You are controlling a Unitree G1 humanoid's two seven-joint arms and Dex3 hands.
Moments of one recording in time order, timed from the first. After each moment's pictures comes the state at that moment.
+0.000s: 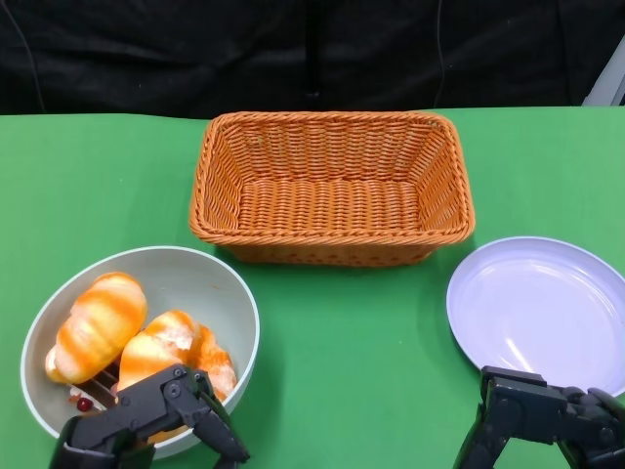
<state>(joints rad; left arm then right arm) 0.48 0.05 -0.08 -0.26 -0.12 -0.73 -0.21 0.43 -0.12 0.16 -0.34 -0.21 -0.74 0.07</state>
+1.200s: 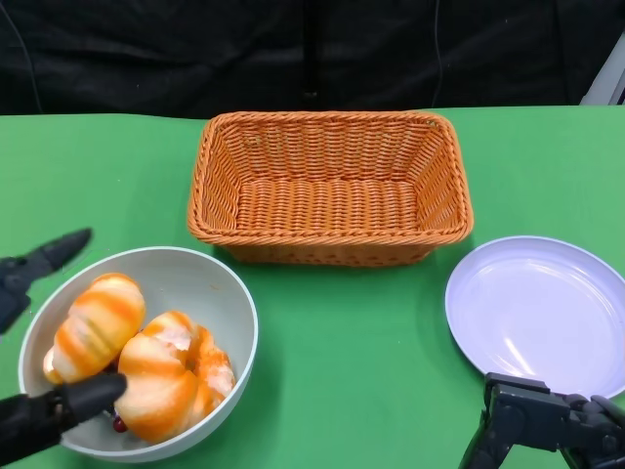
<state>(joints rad) 0.30 0.20 0.35 -0.17 0.17 -0.71 -0.09 0.44 -0.12 0.15 -0.32 -0.22 -0.76 0.06</state>
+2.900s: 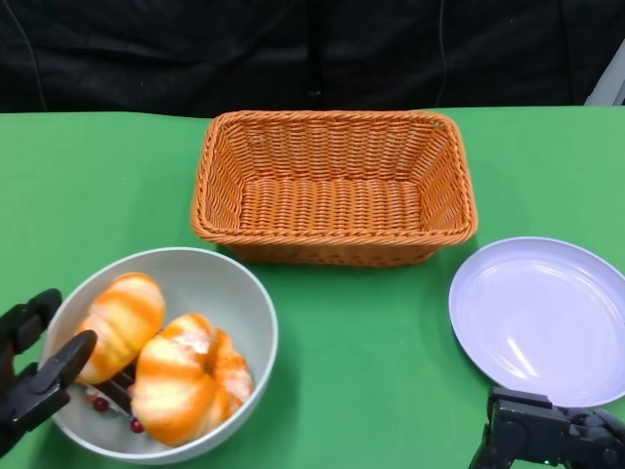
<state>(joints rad) 0.09 0.30 0.28 -0.12 -0.35 0.58 -0.34 0.47 -0.13 0.15 -0.30 -0.23 -0.79 0.06</state>
